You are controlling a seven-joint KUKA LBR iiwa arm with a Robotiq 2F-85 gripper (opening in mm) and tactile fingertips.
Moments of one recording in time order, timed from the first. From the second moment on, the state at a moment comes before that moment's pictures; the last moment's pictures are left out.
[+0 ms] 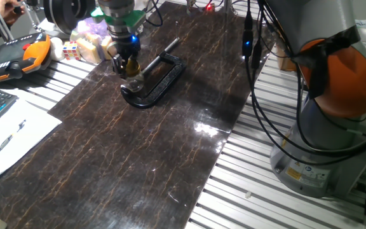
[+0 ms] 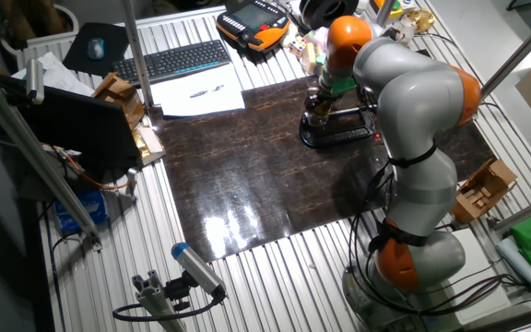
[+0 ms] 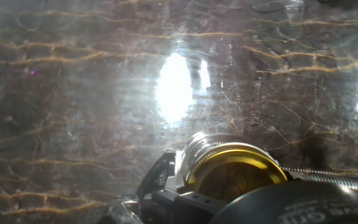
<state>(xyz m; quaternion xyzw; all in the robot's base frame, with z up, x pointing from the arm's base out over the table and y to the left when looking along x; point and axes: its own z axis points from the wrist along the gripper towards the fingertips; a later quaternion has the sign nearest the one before) 0.643 -0.060 0.087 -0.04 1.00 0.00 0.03</state>
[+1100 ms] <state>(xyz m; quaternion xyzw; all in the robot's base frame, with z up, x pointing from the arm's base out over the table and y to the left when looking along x) 0.645 -0.058 0.093 -0.12 0.99 -0.01 0.05</state>
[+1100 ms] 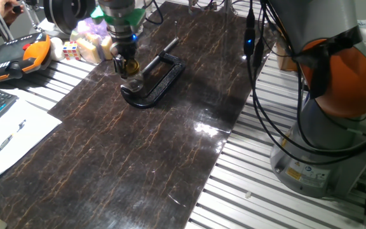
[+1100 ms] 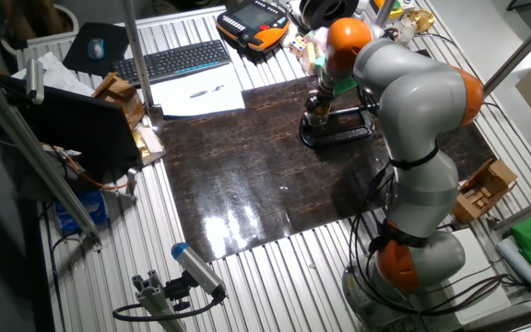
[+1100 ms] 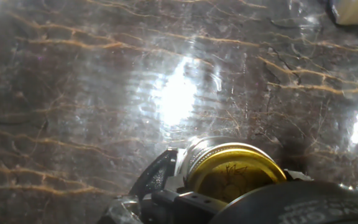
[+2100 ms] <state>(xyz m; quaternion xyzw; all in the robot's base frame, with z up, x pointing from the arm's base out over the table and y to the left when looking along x) 0.645 -0.056 0.092 -0.17 0.98 0.01 0.04</state>
